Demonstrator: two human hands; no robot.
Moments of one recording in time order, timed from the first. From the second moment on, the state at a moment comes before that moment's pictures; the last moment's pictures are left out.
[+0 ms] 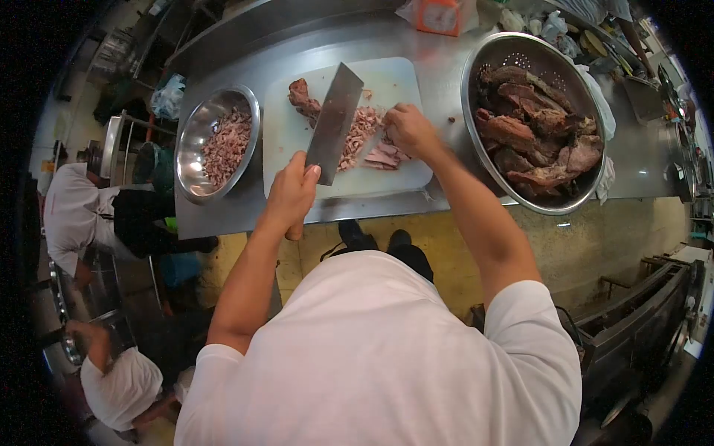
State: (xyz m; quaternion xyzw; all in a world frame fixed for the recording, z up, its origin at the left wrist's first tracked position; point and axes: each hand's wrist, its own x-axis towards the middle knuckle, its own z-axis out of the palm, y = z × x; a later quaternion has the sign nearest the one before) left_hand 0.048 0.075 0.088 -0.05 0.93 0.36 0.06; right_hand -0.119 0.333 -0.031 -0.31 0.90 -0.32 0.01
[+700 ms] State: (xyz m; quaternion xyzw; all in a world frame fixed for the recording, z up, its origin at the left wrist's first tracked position) left_hand 0.043 0.130 0.086 0.07 0.97 0.15 0.19; right_hand -0.042 0.339 -0.021 -0.33 0.83 -0.45 0.01
